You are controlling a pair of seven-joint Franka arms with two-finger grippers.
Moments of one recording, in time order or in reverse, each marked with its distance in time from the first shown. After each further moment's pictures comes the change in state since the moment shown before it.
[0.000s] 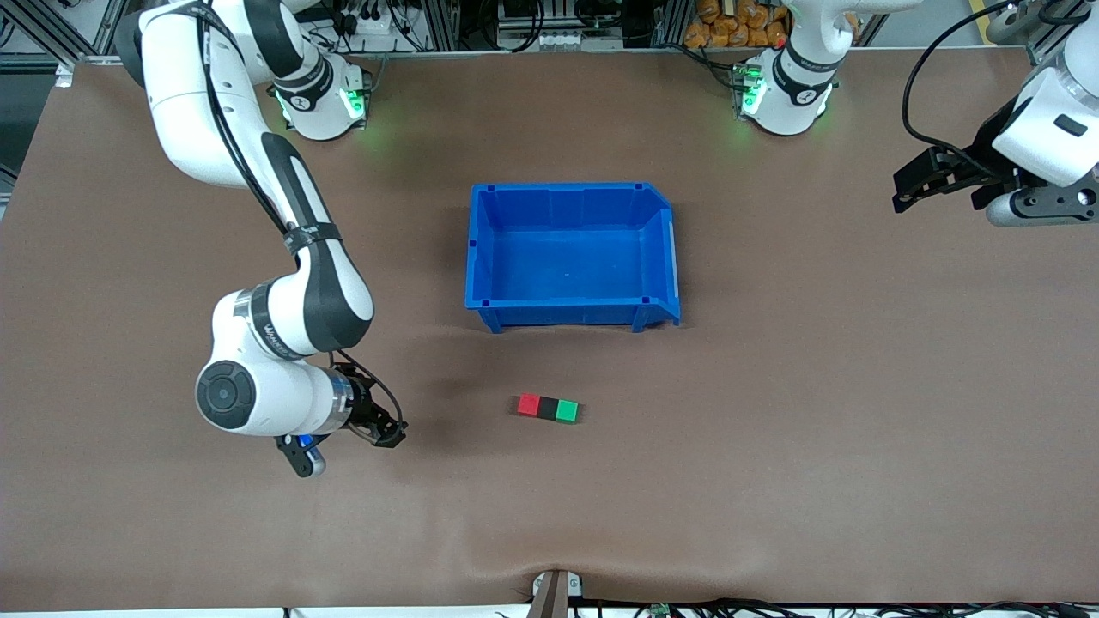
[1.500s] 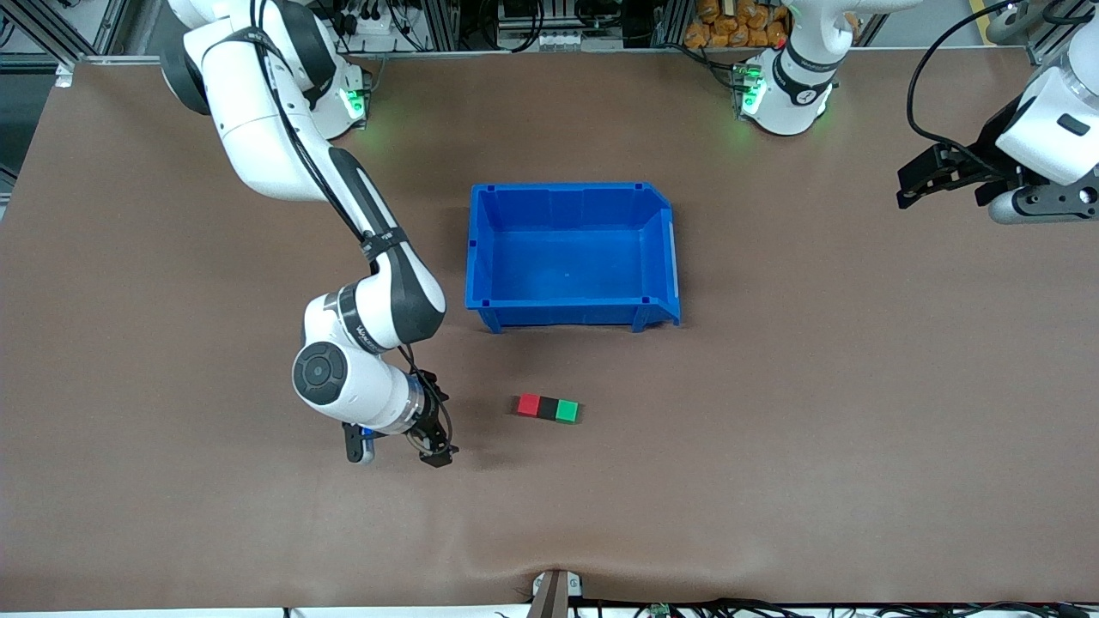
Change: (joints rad) left arm 0.008 -0.019 0.006 -0.026 0.000 -0.006 0.022; right arm 0.112 0.092 0.001 -0.001 0.031 0.301 0.478
